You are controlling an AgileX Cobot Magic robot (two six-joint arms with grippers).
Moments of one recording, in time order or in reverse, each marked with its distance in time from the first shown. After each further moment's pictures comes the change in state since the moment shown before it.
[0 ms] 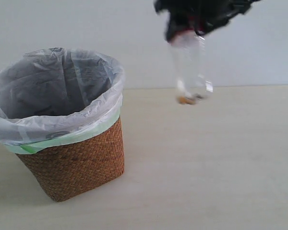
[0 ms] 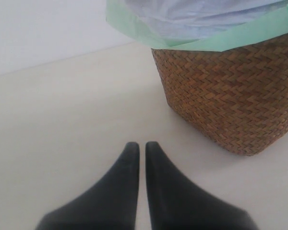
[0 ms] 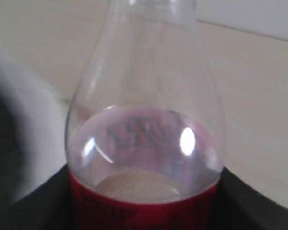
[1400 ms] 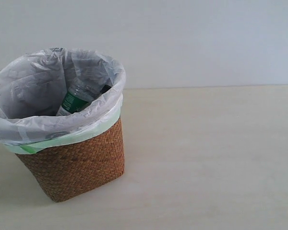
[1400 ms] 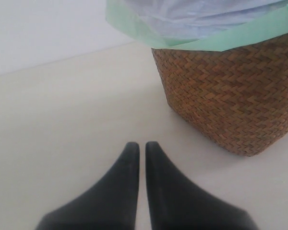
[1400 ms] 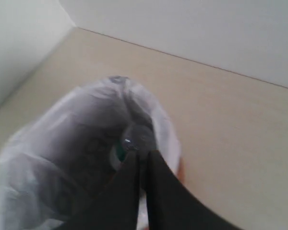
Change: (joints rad) left arm 0.000 0.000 0.000 0.000 0.000 0.000; right arm 0.058 -0.027 -0.169 0.190 0.014 -0.043
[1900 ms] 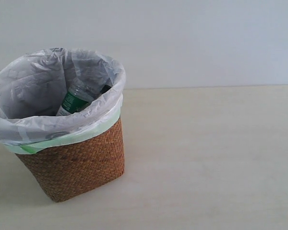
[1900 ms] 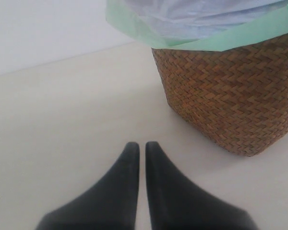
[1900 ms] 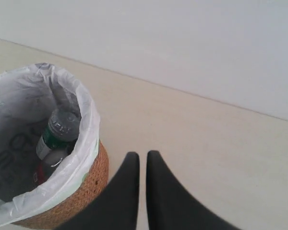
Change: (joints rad) left arm 0.000 0.000 0.000 0.000 0.000 0.000; right arm 0.000 -0.497 0.621 -0.296 -0.299 0.043
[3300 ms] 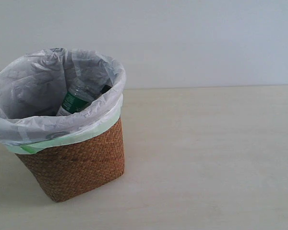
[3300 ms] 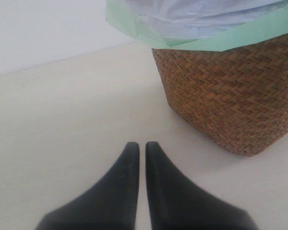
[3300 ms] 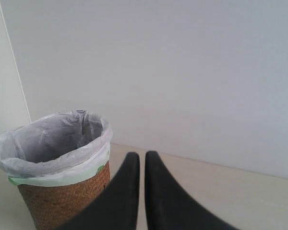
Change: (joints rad) left arm 0.000 0.000 0.000 0.000 0.000 0.000; right arm -0.004 -1.159 0.756 -0.055 -0.141 0.010
